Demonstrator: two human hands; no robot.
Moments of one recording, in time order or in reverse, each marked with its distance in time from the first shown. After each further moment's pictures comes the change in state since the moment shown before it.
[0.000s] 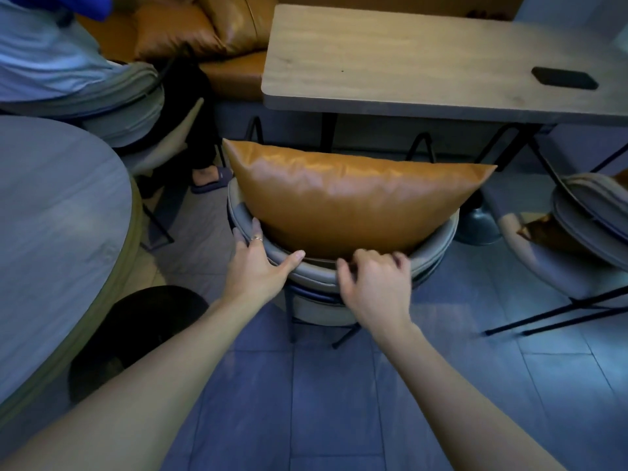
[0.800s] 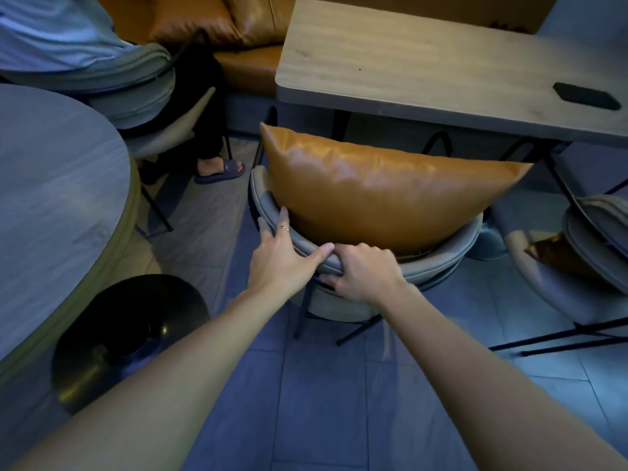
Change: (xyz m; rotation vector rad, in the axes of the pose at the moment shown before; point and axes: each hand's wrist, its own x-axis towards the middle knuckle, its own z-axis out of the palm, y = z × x) left_hand 0.005 0.033 0.022 -0.029 -0.011 -0.008; right_hand 0.060 0.000 0.004 -0.132 -0.657 -0.287
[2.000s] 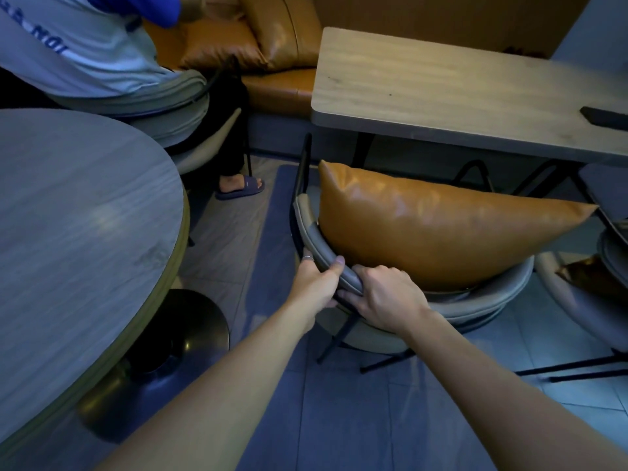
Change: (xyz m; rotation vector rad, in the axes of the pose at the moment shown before) left_hand 0.011 -0.023 -0.007 -0.849 -0.206 -0.282; right_hand 0.008 -0.031 0.008 0.058 0.065 -0.052
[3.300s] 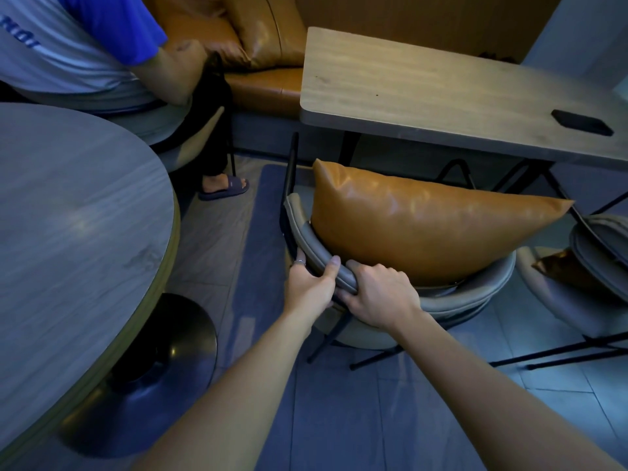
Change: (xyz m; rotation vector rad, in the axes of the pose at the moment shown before) left_hand 0.004 -0.015 0.000 -0.068 0.065 0.059; right_hand -0.002 -0.015 0.001 -0.064 0.039 0.114
